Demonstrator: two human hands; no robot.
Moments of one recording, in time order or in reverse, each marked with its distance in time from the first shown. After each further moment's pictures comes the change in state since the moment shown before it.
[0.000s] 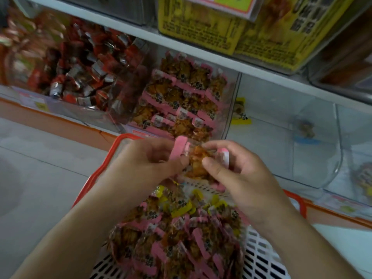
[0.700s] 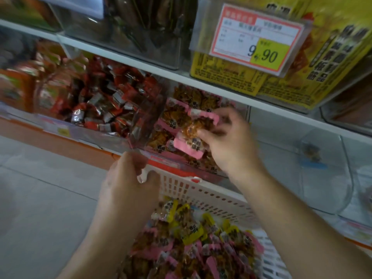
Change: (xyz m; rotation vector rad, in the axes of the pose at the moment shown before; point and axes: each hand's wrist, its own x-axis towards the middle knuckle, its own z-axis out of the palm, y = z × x) left_hand 0.001 -0.012 -0.036 0.403 0.572 -0.064; right_hand 0.100 -0.047 0.041 -0.247 0.380 -0.124
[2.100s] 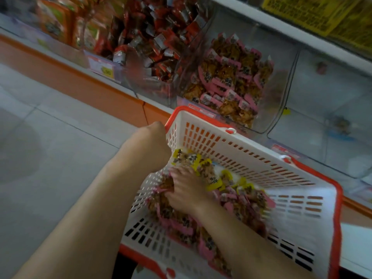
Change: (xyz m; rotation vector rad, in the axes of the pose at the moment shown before) left_hand 0.003 -0.045 -0.036 0.507 -0.346 -0.031; right_hand -0.155 0.129 0.142 -0.740 -0.868 -0.226
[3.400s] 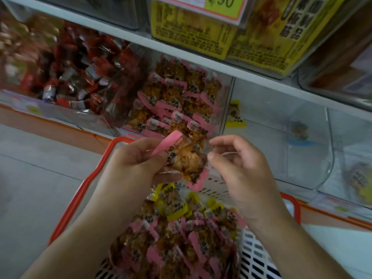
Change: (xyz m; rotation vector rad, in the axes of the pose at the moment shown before) left_hand -0.013 0.088 0.037 -1.160 -0.044 0.171; right_hand -0.119 0.076 -0.185 0.946 0.720 0.156
